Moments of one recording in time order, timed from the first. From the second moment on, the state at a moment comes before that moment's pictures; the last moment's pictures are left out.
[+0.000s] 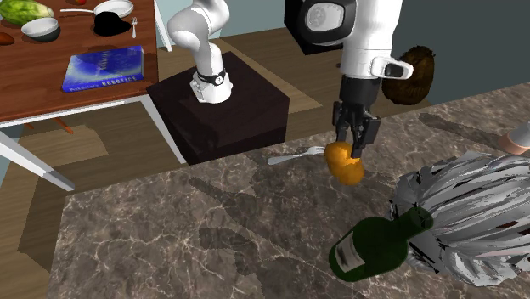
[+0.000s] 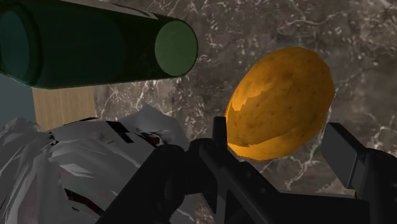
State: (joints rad) arm 0.27 0.18 -0.20 -1.89 -0.47 2.38 -0.75
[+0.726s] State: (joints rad) arm 0.26 0.25 -0.21 -1.95 -0.51 2.50 -0.68
